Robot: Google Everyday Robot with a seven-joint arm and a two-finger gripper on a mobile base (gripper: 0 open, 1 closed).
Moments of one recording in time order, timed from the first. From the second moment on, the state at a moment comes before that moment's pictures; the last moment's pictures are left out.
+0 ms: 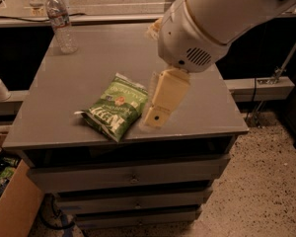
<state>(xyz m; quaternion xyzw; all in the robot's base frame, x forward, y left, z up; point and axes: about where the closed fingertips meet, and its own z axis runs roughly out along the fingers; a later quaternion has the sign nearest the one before) 0.436 -0.002 0.988 -0.68 0.66 0.10 0.30</state>
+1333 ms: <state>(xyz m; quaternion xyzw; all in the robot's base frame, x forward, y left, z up) 0.525 0.001 0.879 -0.69 0.64 0.16 0.29</state>
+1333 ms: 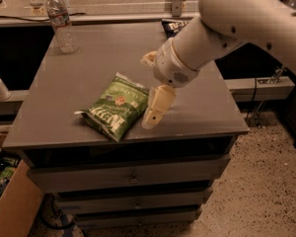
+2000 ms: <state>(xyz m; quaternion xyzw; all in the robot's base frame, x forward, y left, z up) 0.543 0.030 0.839 -0.69 0.64 0.18 0.29</state>
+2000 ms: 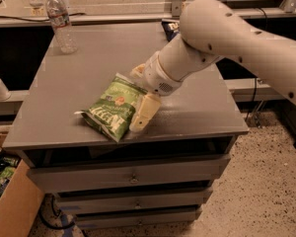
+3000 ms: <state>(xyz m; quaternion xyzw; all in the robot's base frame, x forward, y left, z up) 0.551 0.040 0.850 -0.66 0.66 0.18 0.31</state>
